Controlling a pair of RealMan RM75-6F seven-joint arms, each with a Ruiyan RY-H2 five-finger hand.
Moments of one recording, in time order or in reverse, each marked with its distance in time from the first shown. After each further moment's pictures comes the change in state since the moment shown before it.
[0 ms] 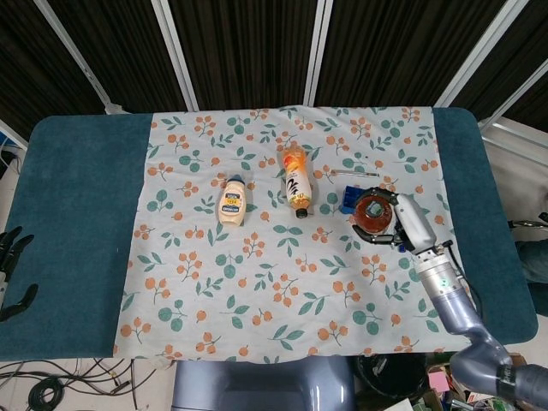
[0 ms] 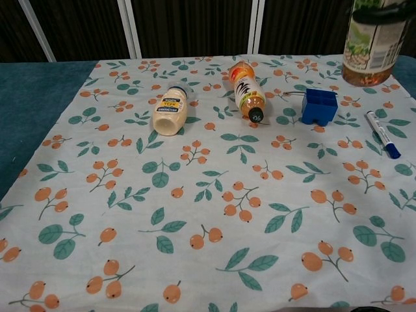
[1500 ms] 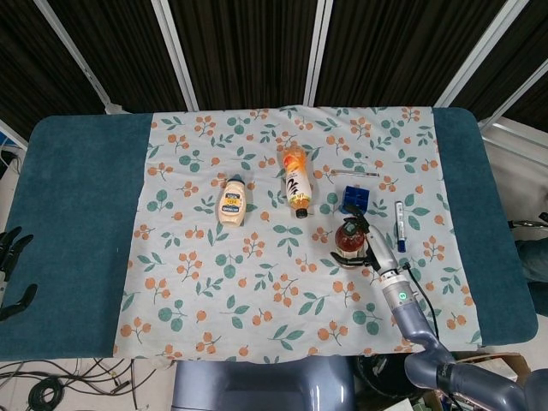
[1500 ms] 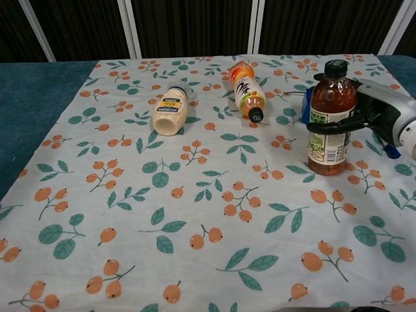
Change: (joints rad) left arm -0.003 0.005 0.000 -0.002 -0.010 -0.012 0.010; right arm -0.001 -0.369 -0.108 0.400 0.003 -0.064 0.225
